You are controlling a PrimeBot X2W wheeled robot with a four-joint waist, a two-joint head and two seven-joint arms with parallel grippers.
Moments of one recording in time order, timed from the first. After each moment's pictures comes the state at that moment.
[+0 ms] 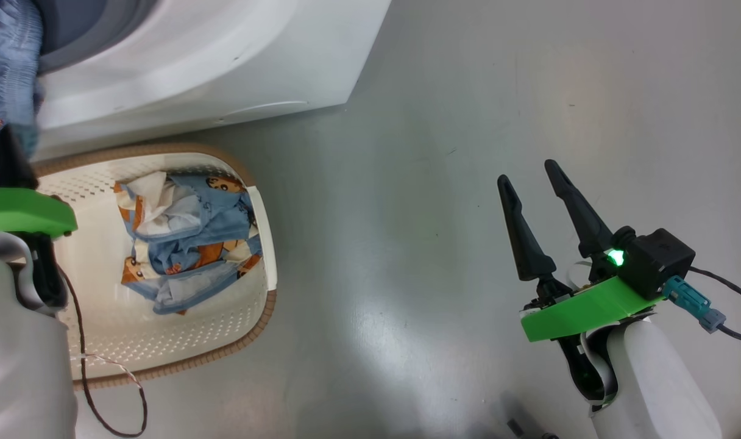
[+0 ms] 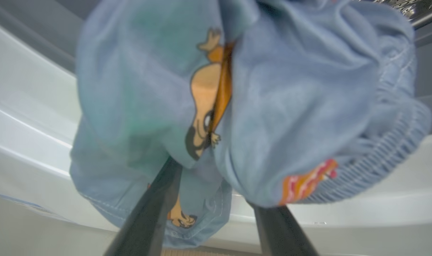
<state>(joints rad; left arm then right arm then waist) -0.76 0.15 0.19 0.65 -0.25 -0.03 -0.26 -0.36 -0.07 0.14 0.14 0.26 0.13 -0.26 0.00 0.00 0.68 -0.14</state>
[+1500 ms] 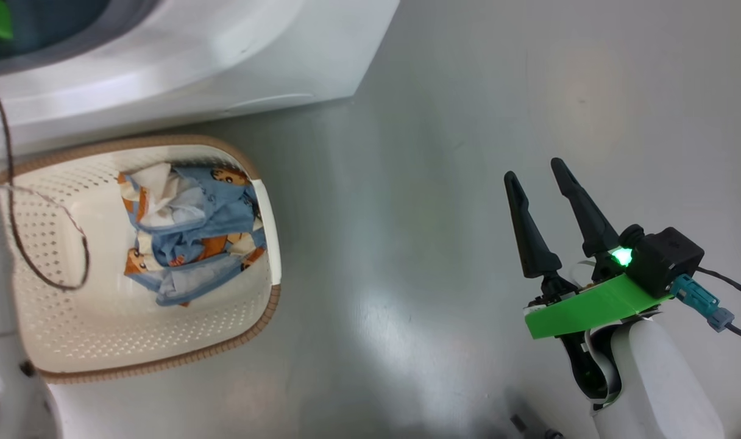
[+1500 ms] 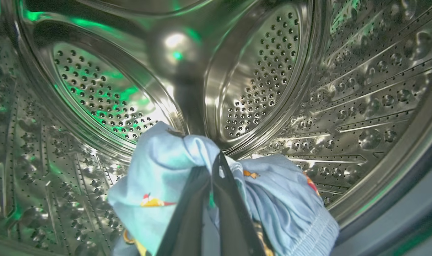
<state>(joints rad) -1.13 0.18 0.08 0.56 -0.19 -0.11 -0.14 -0.36 -0.06 0.13 0.14 0.29 0.13 -0.26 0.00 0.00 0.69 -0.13</state>
